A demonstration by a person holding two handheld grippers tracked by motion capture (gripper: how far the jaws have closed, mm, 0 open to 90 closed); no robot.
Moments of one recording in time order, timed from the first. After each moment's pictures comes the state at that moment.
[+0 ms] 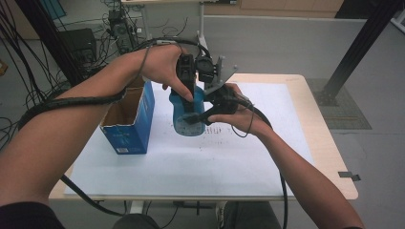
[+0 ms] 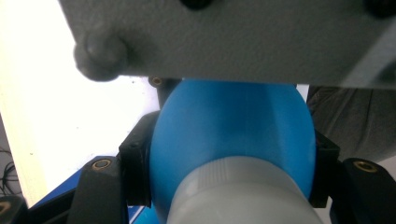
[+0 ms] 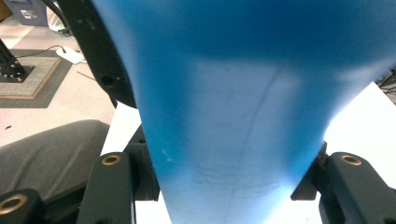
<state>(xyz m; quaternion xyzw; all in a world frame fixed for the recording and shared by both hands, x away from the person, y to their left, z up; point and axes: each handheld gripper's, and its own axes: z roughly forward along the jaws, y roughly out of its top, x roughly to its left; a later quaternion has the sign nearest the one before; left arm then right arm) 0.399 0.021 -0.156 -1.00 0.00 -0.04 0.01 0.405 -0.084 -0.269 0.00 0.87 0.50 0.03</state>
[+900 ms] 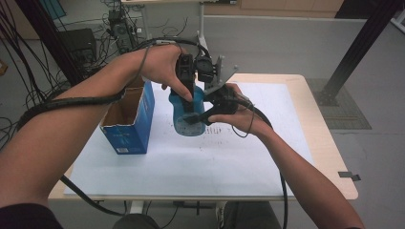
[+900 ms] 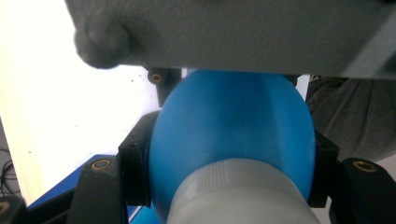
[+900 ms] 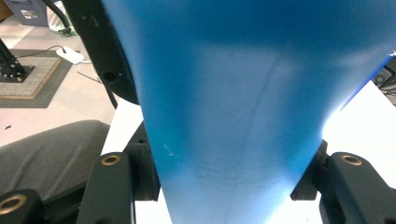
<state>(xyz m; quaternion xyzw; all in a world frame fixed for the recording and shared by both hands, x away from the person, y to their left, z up) 0.398 0.022 -0.156 -1.00 -0.01 -0.04 0.01 0.405 -0.084 -0.269 -0.01 0.86 0.50 0.03</state>
